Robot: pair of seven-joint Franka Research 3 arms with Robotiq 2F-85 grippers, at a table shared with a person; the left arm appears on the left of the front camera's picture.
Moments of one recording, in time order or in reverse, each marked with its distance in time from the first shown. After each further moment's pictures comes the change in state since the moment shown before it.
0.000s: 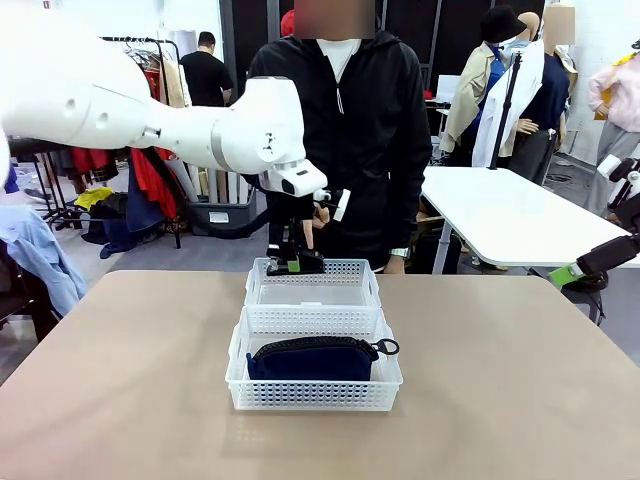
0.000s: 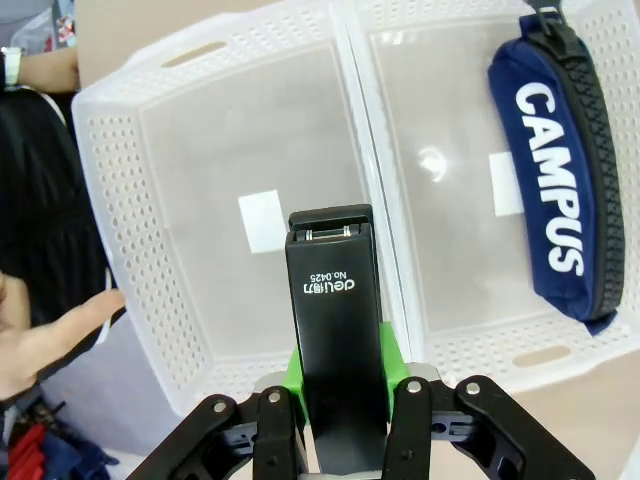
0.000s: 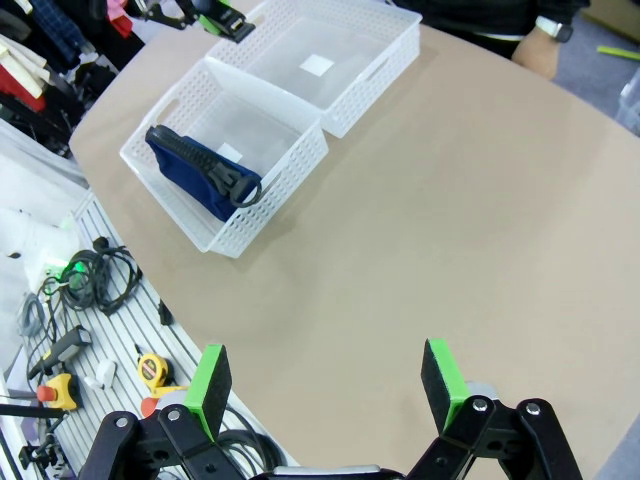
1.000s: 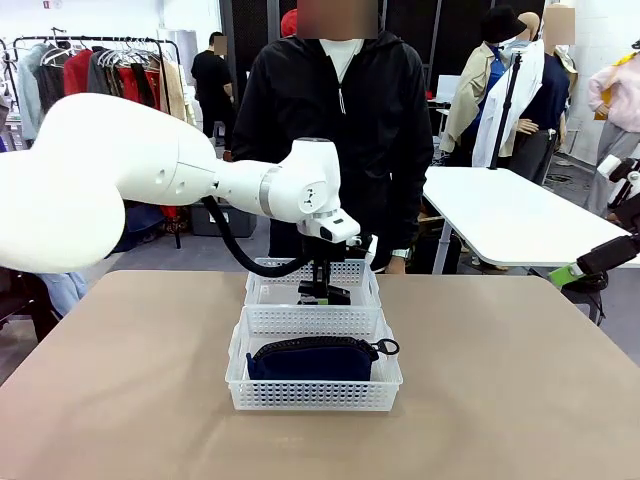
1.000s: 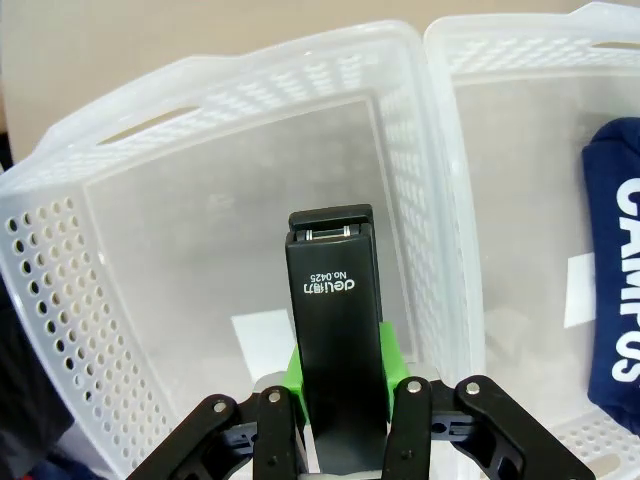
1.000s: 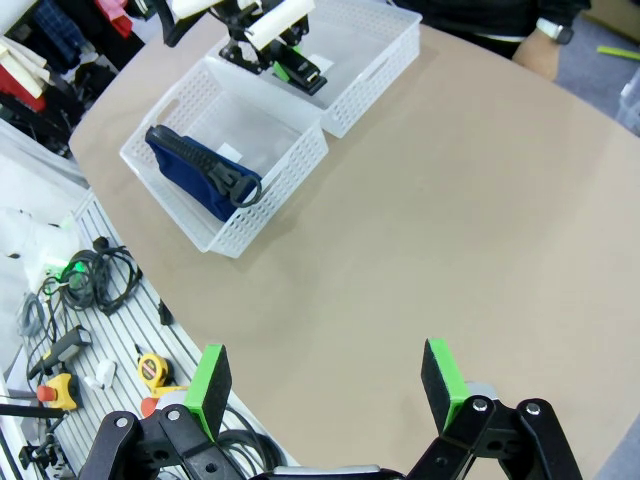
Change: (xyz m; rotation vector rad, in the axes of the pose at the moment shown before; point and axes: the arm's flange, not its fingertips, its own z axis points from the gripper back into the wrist) left arm 0.048 0.031 -0.106 -0.062 0.021 -0.004; right arm 0.000 0.000 0.000 0.000 0.000 0.000
